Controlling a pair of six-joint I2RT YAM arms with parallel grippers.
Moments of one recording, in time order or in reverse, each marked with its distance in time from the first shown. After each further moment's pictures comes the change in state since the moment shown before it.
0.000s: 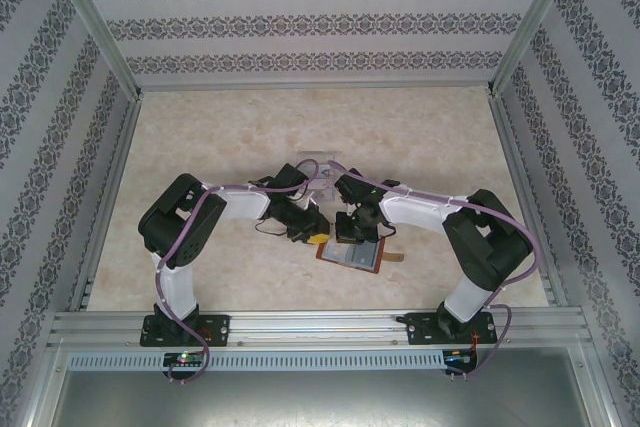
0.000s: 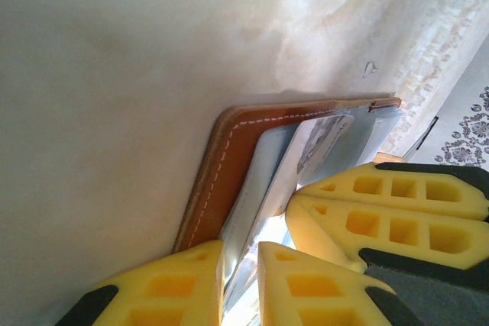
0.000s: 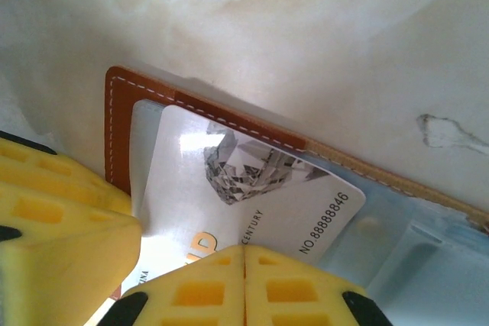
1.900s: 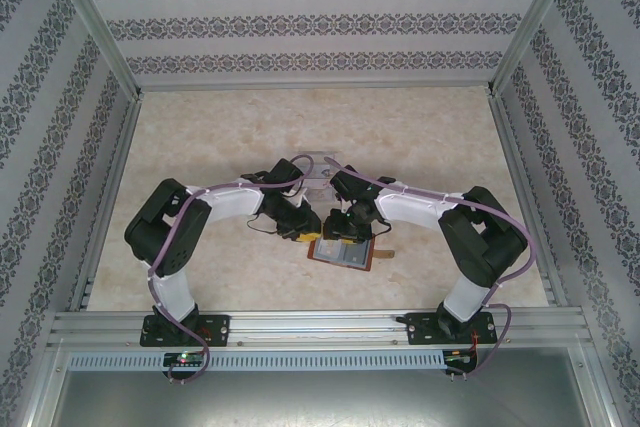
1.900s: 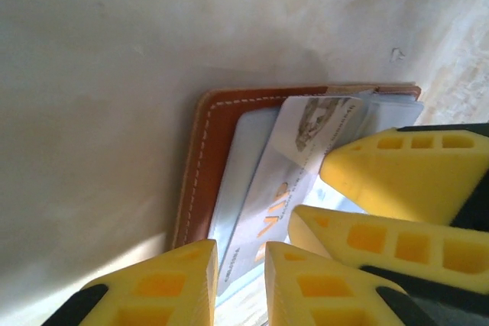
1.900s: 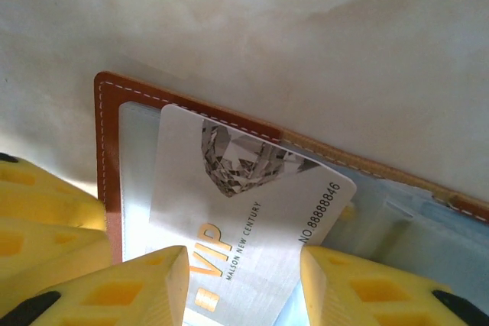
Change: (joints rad) left arm 0.021 -0.084 0.030 -0.220 -0.117 0.116; right arm 0.009 0.031 0.047 0.002 -0.050 0.023
